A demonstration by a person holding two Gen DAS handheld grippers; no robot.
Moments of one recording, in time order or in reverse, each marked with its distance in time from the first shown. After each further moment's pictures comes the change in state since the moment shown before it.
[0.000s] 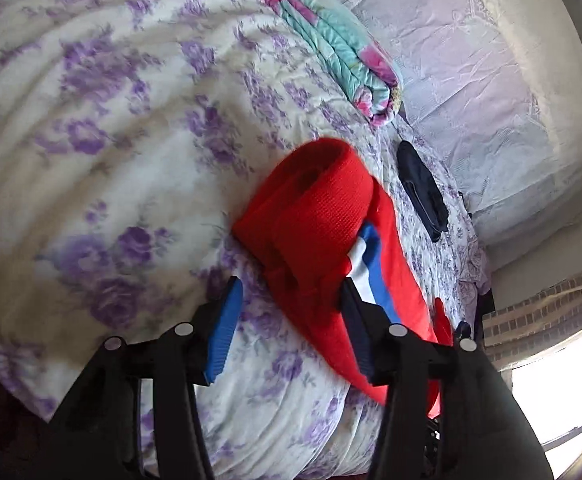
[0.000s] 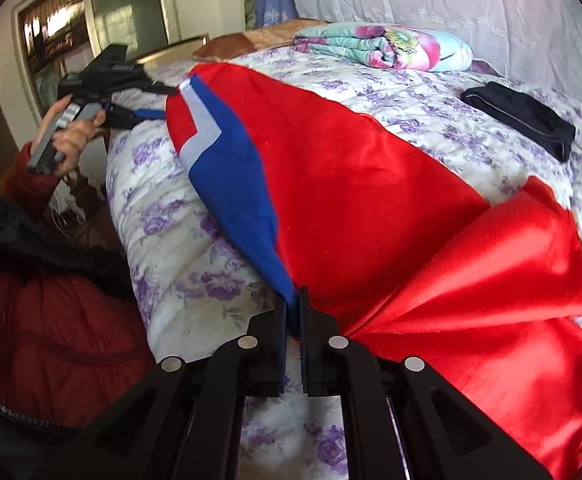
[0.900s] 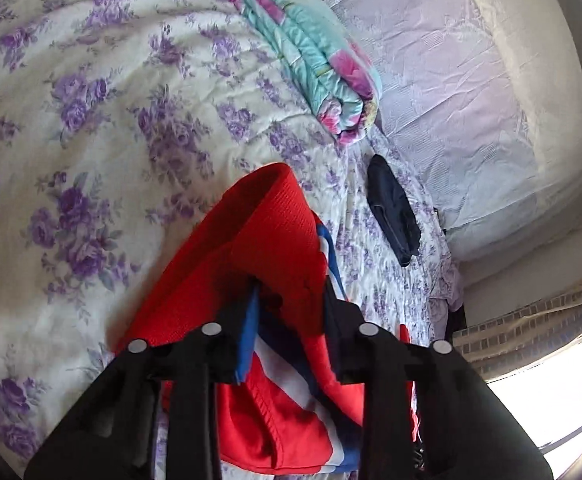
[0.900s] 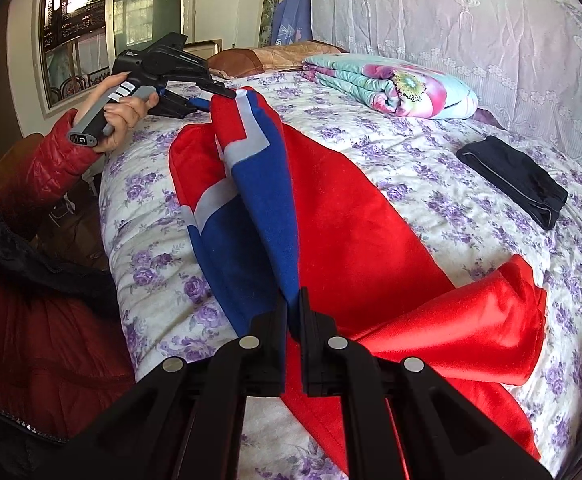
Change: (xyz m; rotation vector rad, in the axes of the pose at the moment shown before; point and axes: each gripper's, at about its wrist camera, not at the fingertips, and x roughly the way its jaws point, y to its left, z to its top) left arm 0.054 -0.048 0.061 -0.022 0.023 -0.118; right arm -0.018 0.003 0.049 -0.153 -0.040 -0.074
